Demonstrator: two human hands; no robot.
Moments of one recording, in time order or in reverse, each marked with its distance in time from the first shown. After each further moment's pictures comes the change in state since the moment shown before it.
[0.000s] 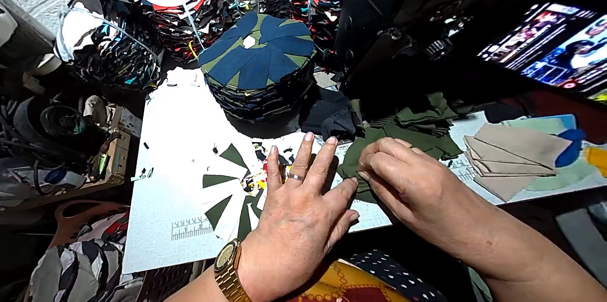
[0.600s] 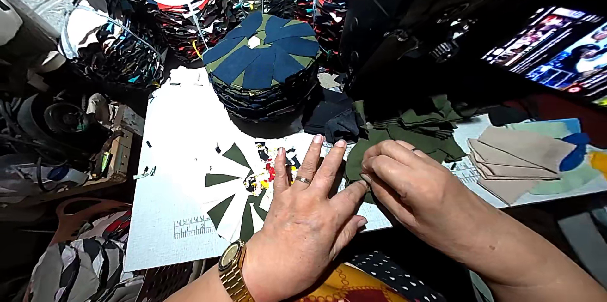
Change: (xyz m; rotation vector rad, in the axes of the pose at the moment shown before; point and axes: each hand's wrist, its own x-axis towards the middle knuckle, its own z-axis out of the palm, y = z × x) left_hand 0.000 0.002 0.001 -0.050 -0.003 0.018; right_hand 0.001 -0.002 0.000 -0.007 -0.013 -0.017
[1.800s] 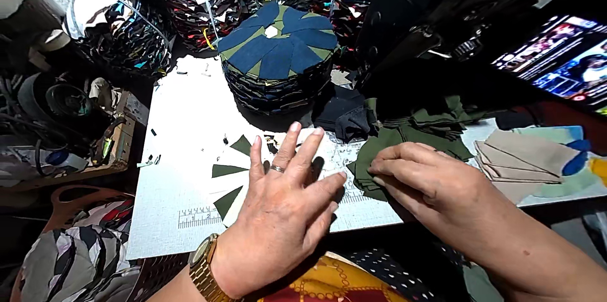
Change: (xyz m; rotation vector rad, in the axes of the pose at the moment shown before) left_hand -0.023 -0.025 -0.023 -0.004 0.111 -0.027; right_hand -0.002 -0.005 -0.010 0.020 -0.019 0.042
